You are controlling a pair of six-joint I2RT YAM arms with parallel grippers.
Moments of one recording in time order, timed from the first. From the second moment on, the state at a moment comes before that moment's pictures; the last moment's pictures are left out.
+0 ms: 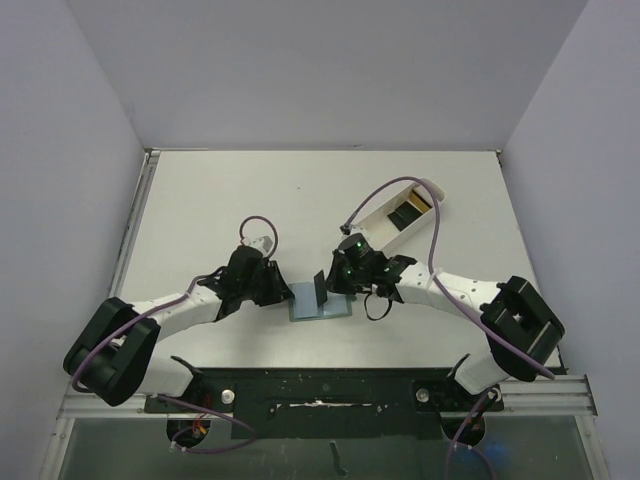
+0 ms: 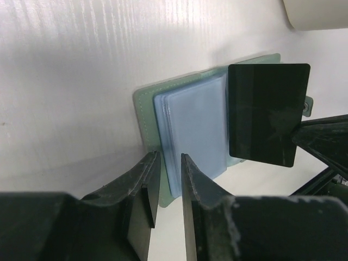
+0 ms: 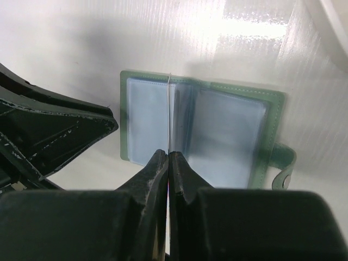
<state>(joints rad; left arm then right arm) -0.57 1.36 0.52 0.05 0.18 -0.76 0.80 1.50 0.86 -0.21 -0.01 0.78</state>
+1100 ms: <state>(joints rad) -0.56 1.45 0.51 0.13 0.24 -0.78 0.81 1.55 0.83 -0.17 -0.02 0.80</state>
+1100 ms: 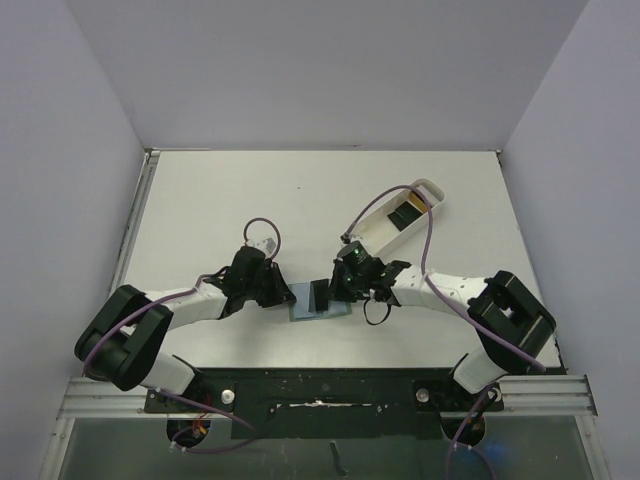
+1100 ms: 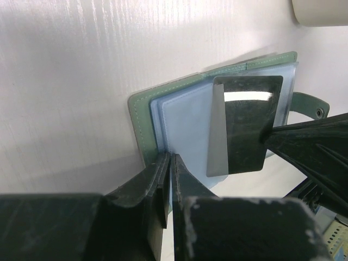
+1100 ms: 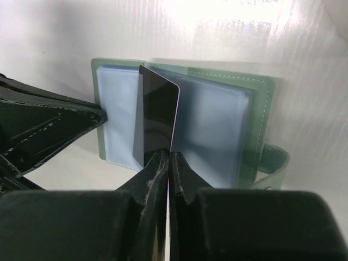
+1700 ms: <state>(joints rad) -0.56 1.45 0.51 0.13 0.24 -0.78 0.81 1.55 0.82 -0.17 -0.05 0.77</state>
